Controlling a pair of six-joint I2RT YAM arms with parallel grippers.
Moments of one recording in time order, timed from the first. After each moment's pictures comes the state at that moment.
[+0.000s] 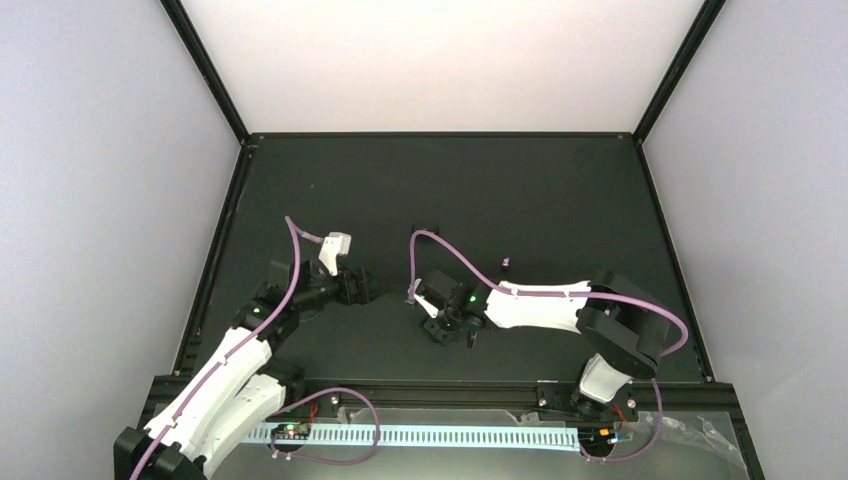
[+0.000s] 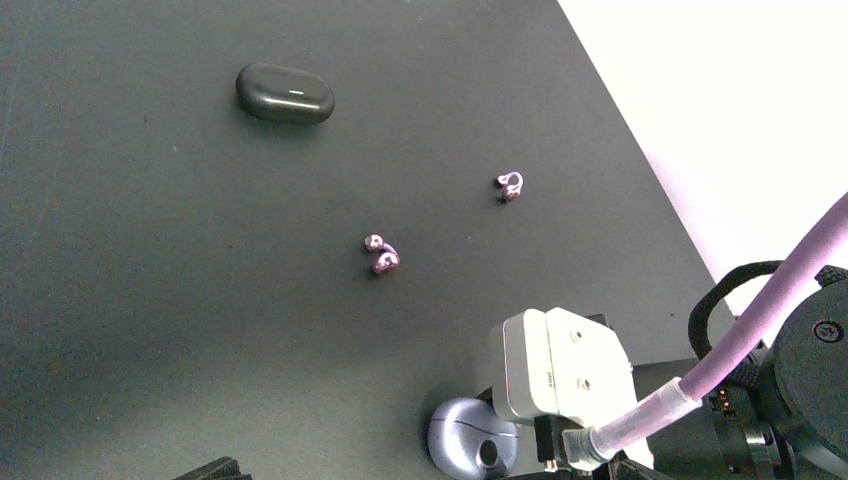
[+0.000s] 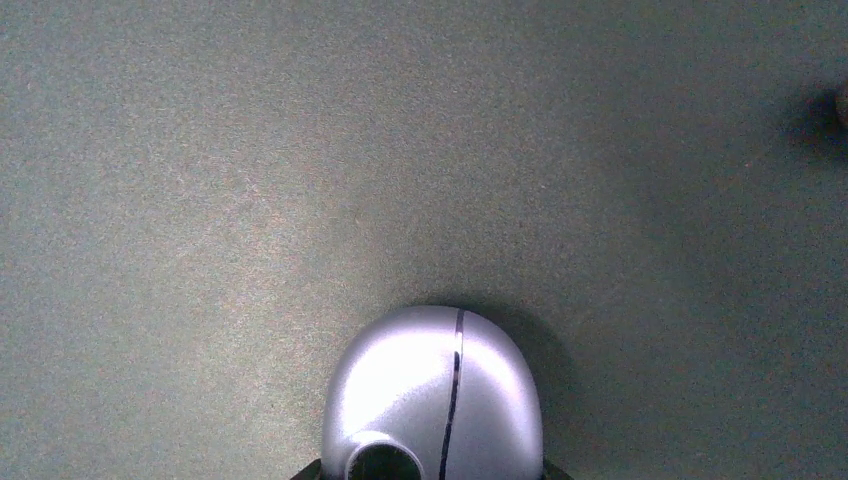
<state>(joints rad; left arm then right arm) -0.36 0.71 0.47 -0.28 0.48 -0.47 1.09 1.64 0.87 -0.36 -0.01 0.16</state>
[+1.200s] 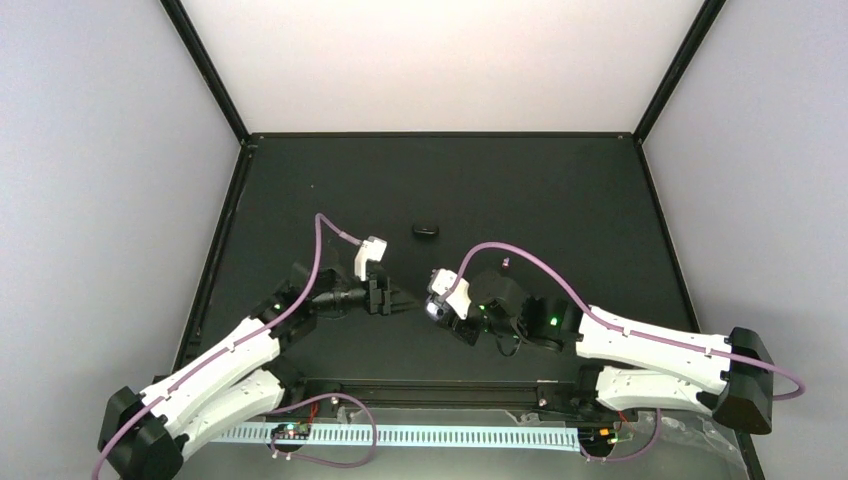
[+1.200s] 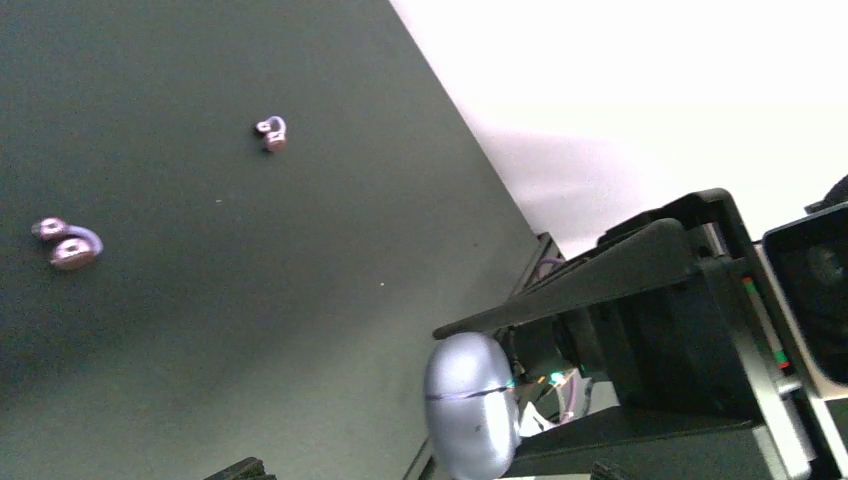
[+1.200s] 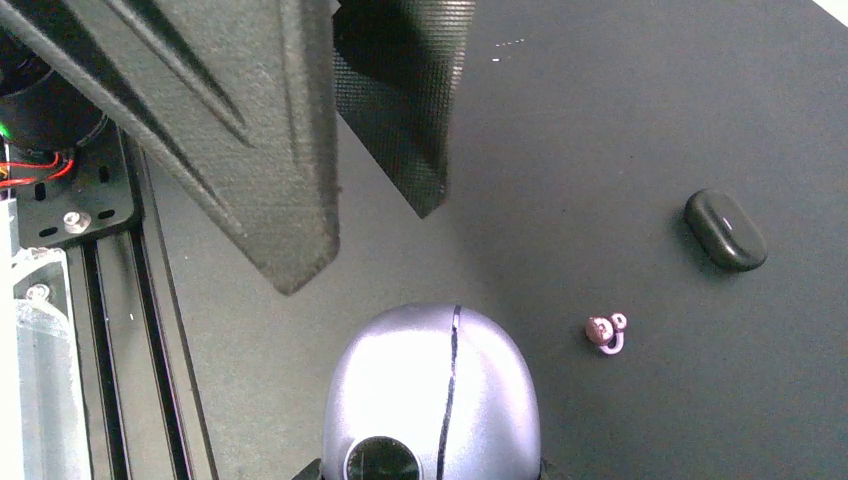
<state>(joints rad) -0.62 0.80 0.48 -0.06 0.60 -0.67 1.18 1.04 0.76 -0.34 0.08 0.00</state>
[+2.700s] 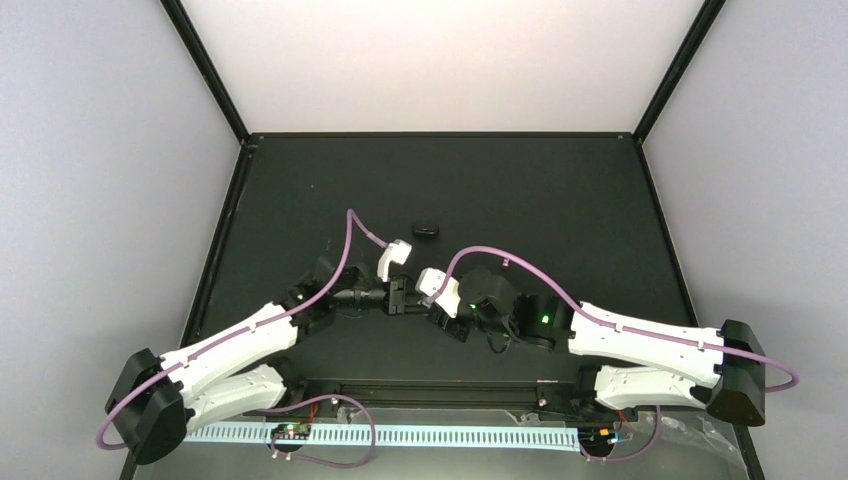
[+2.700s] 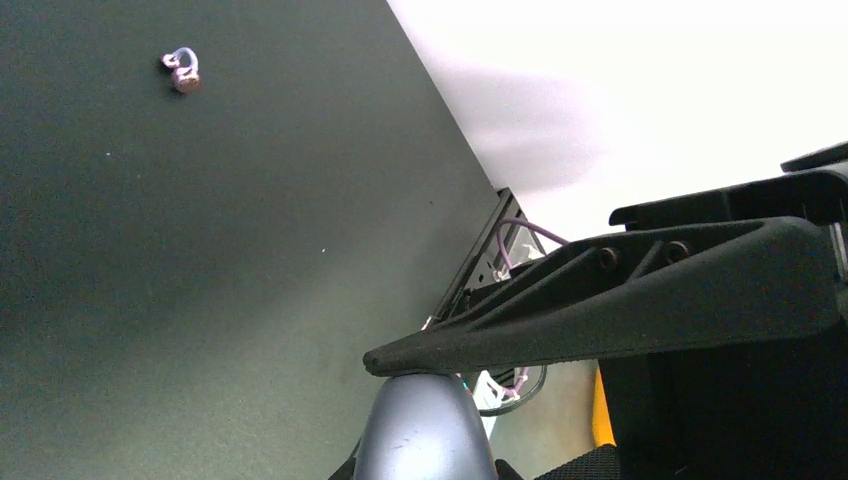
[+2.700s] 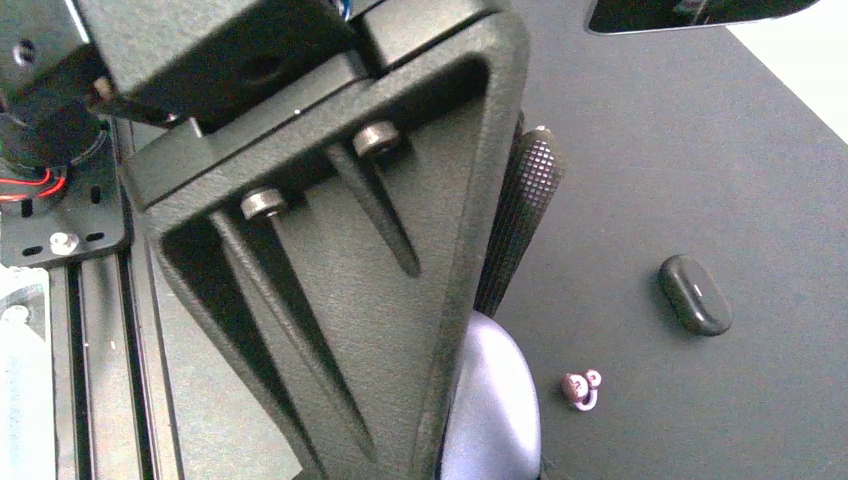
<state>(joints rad) -0.75 0.98 0.54 0.06 0.63 -0.74 1.22 1.10 0.82 -0.31 0.12 -0.08</state>
